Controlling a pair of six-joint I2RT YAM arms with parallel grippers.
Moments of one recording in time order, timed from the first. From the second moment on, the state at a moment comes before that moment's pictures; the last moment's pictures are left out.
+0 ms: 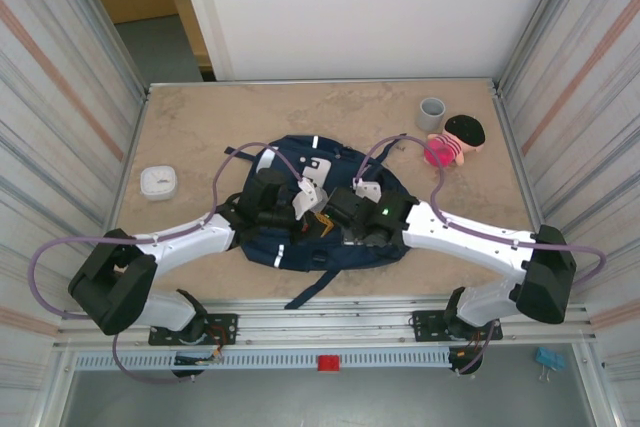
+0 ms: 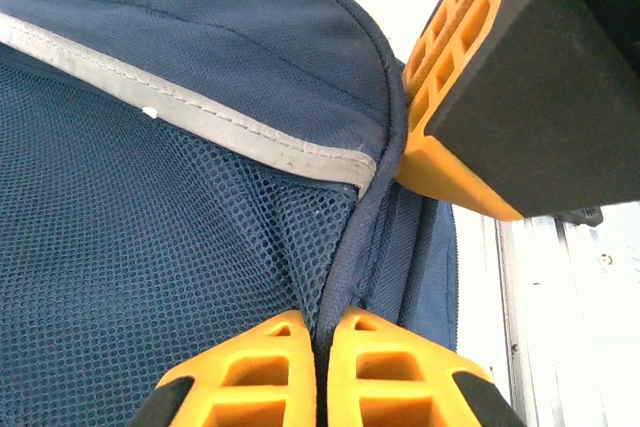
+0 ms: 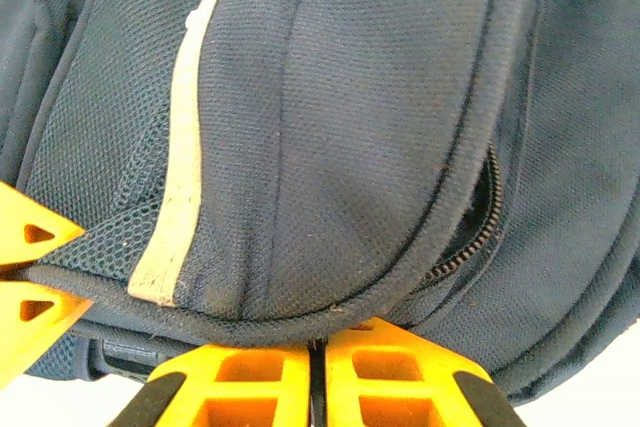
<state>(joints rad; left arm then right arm) -0.71 1.37 0.67 0.10 0.68 0.15 1.07 1.38 1.12 -1.00 0.35 1.02</state>
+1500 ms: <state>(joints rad) -0.40 1.21 0.59 -0.48 0.11 -0.89 1.10 1.29 1.03 -0.84 0.08 0.65</state>
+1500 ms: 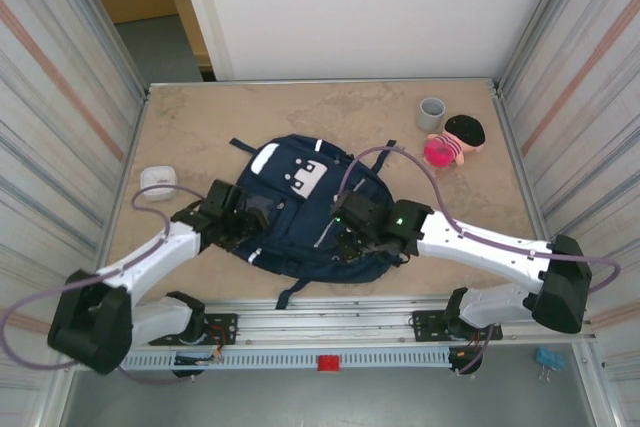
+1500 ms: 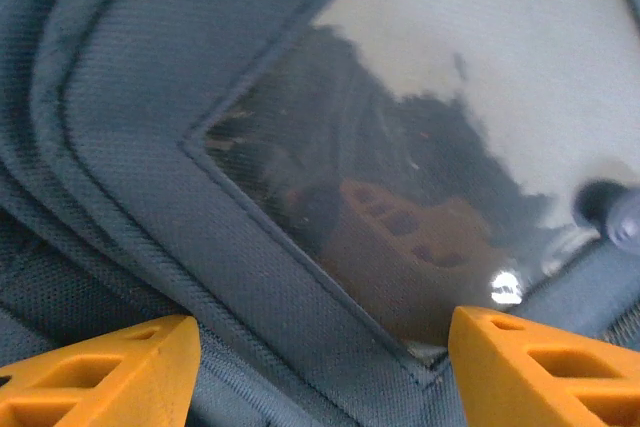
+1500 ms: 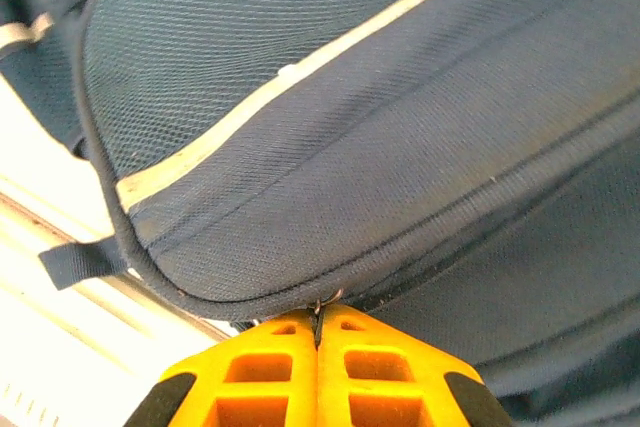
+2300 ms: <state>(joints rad) -0.32 0.98 0.79 -0.51 0.30 -0.98 1.15 1.59 1.21 -0.59 -0.01 0.68</state>
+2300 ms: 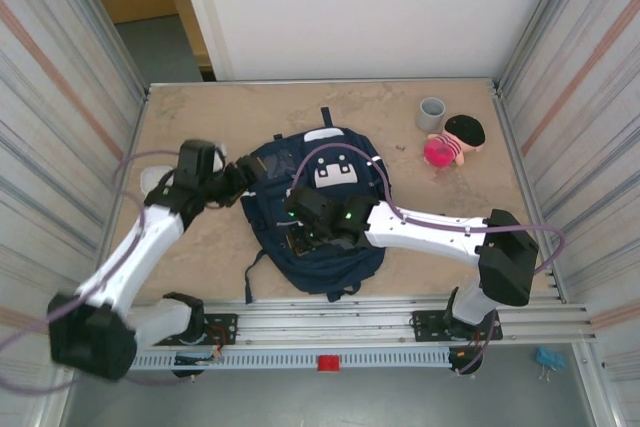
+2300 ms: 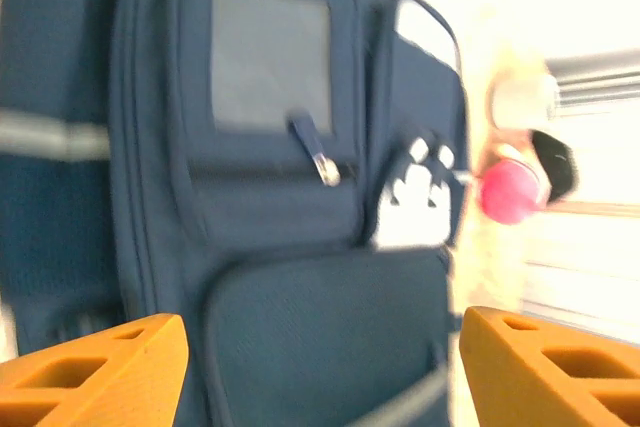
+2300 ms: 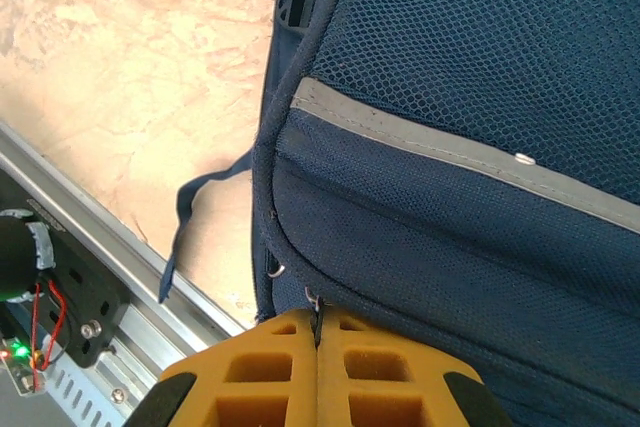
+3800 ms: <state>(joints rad) -0.60 0.95 0.53 -0.31 0.26 -1.54 1.19 1.58 1.14 -0.54 0.01 0.69</state>
